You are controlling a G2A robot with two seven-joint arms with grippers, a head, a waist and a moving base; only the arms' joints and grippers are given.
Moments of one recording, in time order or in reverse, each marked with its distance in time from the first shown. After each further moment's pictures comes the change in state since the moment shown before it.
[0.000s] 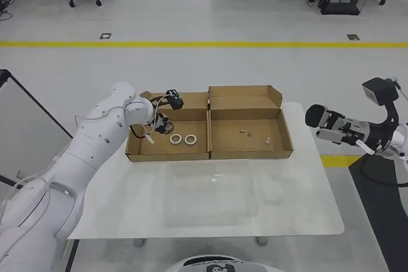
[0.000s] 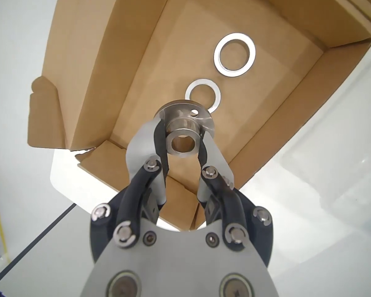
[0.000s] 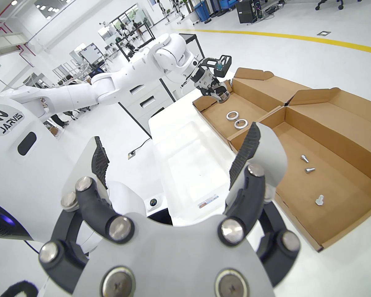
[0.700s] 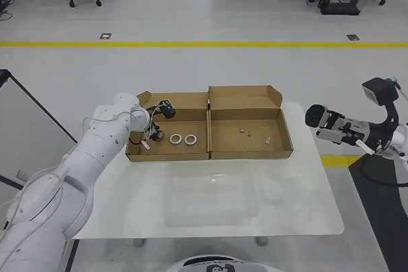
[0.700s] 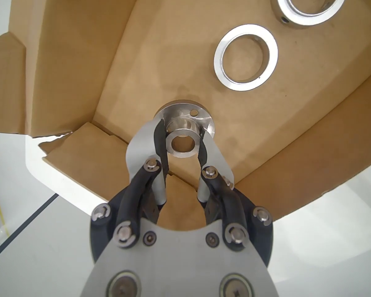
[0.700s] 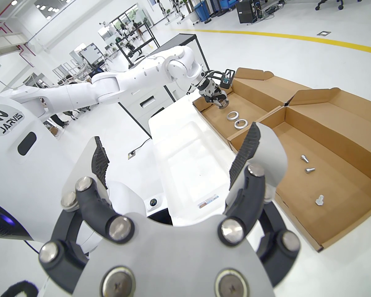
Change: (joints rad) left arm -0.032 -0.072 0.095 0.276 0.093 -0.021 0.127; right arm 0.000 0.000 0.000 0.000 0.000 0.000 0.000
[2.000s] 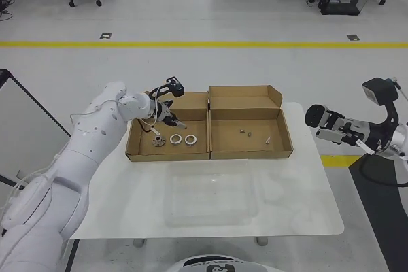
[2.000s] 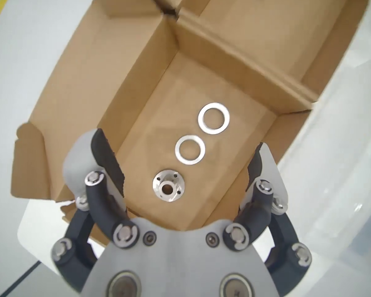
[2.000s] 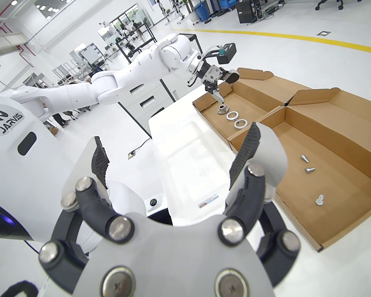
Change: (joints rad) left arm 0.045 0.051 -0.214 -0.213 -0.224 -0.109 0.125; right arm 0.000 0.000 0.000 0.000 0.000 0.000 0.000
